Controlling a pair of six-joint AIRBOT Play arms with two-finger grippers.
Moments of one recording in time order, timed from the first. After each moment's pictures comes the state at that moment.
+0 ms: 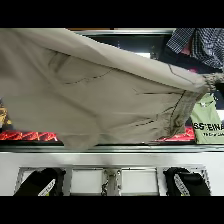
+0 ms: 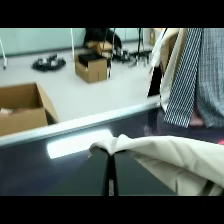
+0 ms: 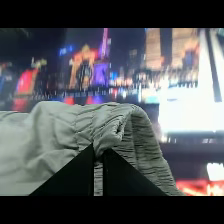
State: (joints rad) left arm -0.33 -0.78 1.71 1.46 -0.98 -1.52; right arm -0.04 -0.66 1.50 -1.26 1.46 1.79
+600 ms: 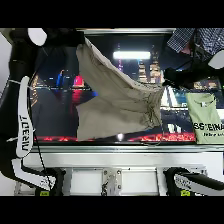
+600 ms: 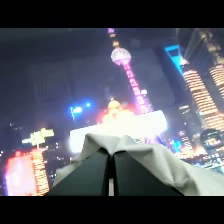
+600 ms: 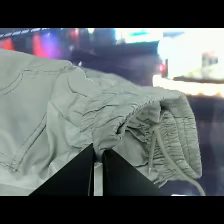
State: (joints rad) left arm -0.22 -1.67 2.04 1.38 -0.97 -1.54; right arm -0.03 -1.35 1.51 -1.22 1.32 1.75
